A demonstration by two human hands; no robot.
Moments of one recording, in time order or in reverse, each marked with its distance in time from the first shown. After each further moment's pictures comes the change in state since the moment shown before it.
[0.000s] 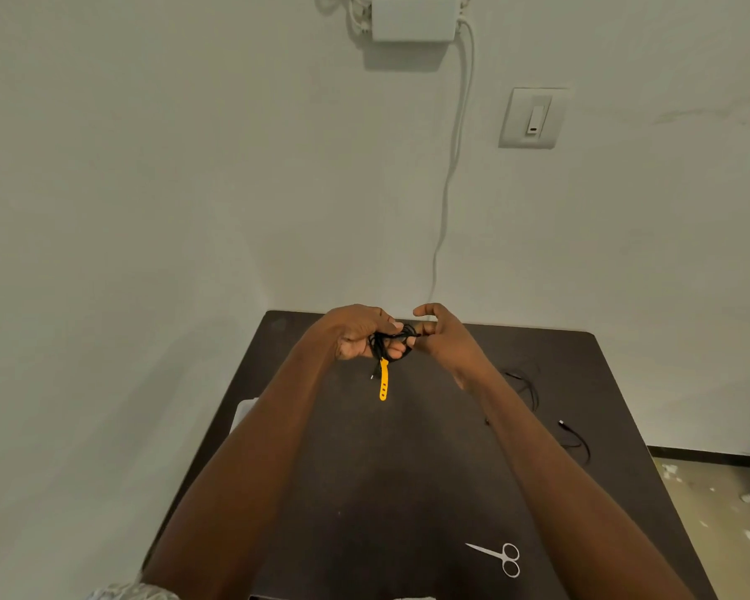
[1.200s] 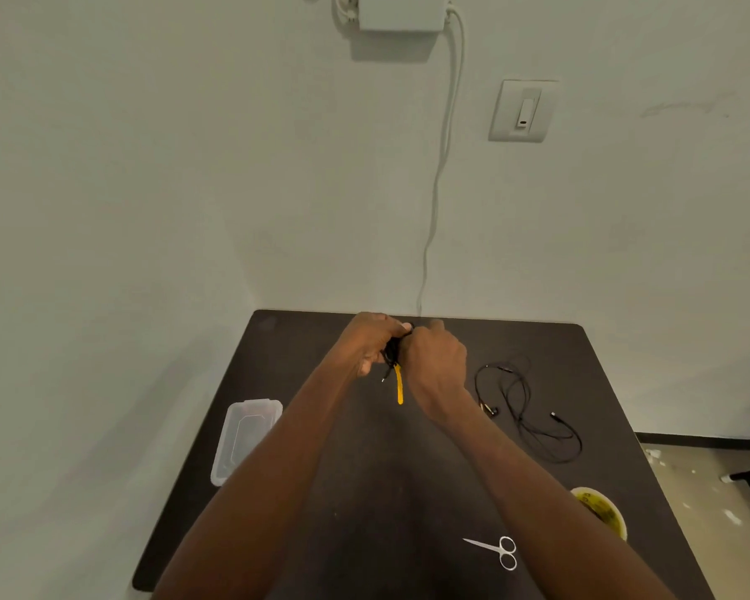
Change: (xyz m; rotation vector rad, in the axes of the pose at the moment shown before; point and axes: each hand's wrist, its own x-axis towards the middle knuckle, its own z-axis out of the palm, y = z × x) left_hand 0.022 -0.026 0.031 -0.042 0.270 0.124; right_hand -0.018 -0.003 0.041 -1.120 0.412 -0.090
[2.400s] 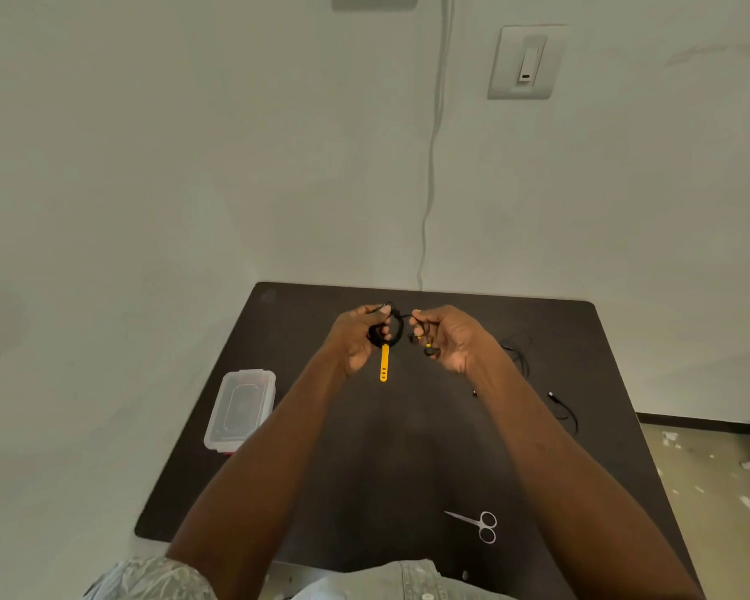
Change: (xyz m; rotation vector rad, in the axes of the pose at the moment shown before) left_hand 0.031 -0.054 0.015 -0.393 0.054 0.017; right_hand 0.044 0.087 0.023 1.442 -0.778 0.558
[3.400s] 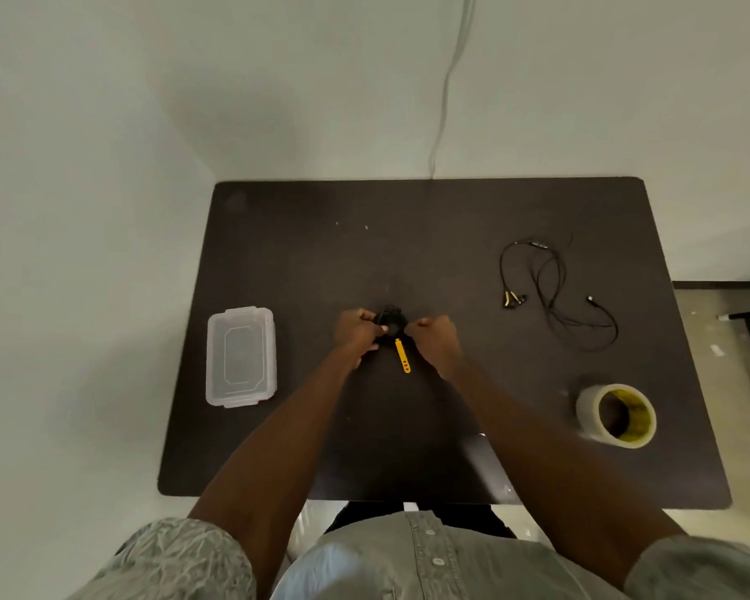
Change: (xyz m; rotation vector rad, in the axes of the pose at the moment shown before) left_hand 0.067 -0.133 -0.105 0.614 0.237 -0.380; right_hand 0.113 0.172 0.020 -0.557 0.471 0.075
